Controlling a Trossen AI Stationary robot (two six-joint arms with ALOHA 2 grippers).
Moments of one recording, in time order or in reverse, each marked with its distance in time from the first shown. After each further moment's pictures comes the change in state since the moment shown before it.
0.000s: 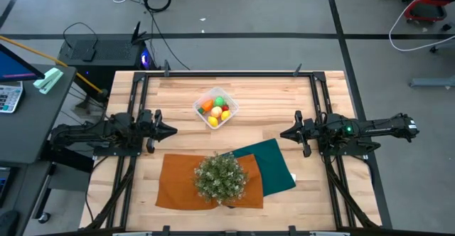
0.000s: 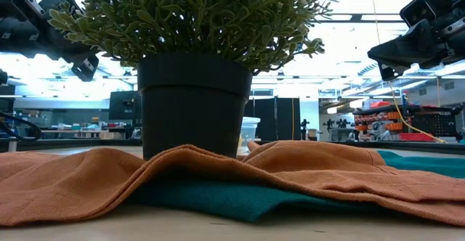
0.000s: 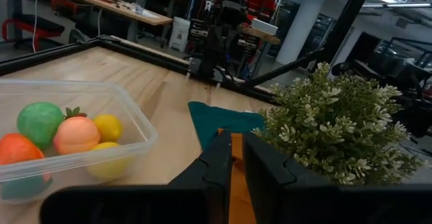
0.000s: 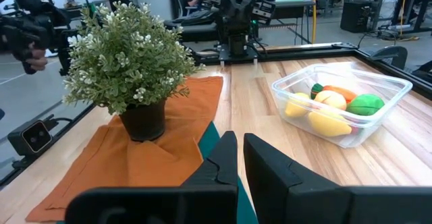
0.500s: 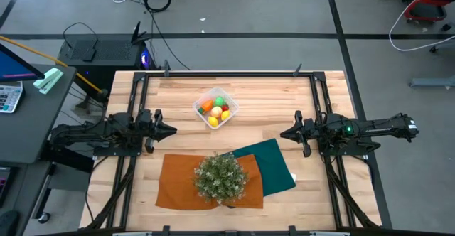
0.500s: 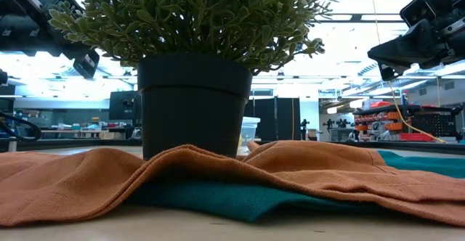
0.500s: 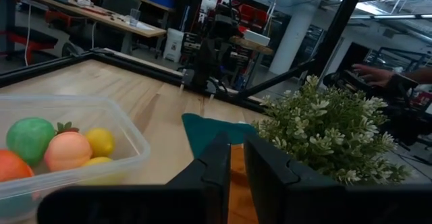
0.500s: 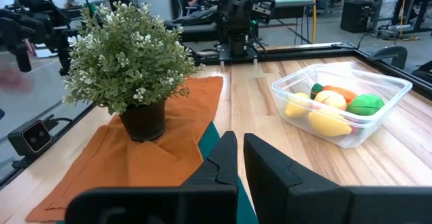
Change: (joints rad) left arm 0.000 0.000 -0.007 0.083 0.008 -0.001; right arm 0.000 0.000 0.000 0.000 0.000 0.000
